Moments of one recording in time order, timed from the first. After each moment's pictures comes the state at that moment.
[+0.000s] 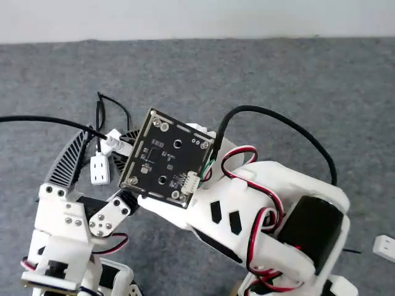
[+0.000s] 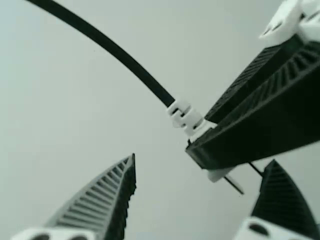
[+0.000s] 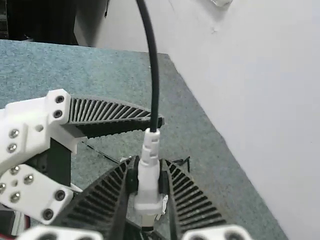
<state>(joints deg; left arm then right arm) 11.3 -103.1 63.4 27.7 -8.2 -58.7 -19.0 -46.3 94.8 21.7</state>
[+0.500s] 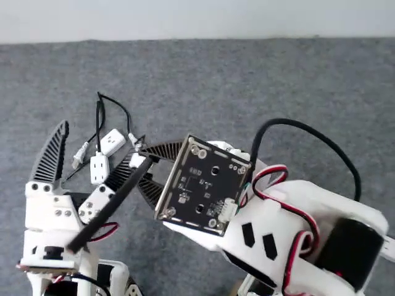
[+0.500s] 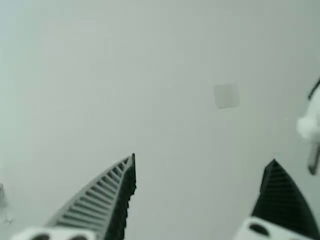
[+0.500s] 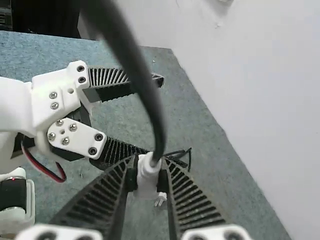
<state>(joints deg) 0.8 -103.1 65.5 27.6 -7.3 -59.0 -23.9 -46.3 100.1 21.7</state>
